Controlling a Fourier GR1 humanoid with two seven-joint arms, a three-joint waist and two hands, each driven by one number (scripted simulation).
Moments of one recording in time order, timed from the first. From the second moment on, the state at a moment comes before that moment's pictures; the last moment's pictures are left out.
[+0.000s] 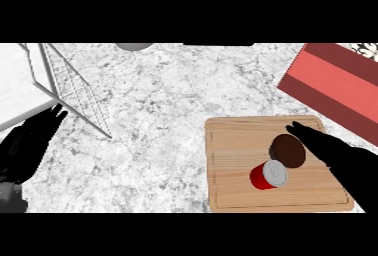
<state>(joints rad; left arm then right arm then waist) -0.04 0.45 0.02 -1.58 0.44 0.06 0.18 -0.21 -0.82 0.36 -2.23 0.04 0.35 0.92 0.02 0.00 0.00</state>
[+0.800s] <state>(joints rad) 0.00 0.37 0.04 -1.63 0.35 0.05 0.19 -0.21 -0.65 0.39 -2.16 0.17 0.45 0.91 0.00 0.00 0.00</state>
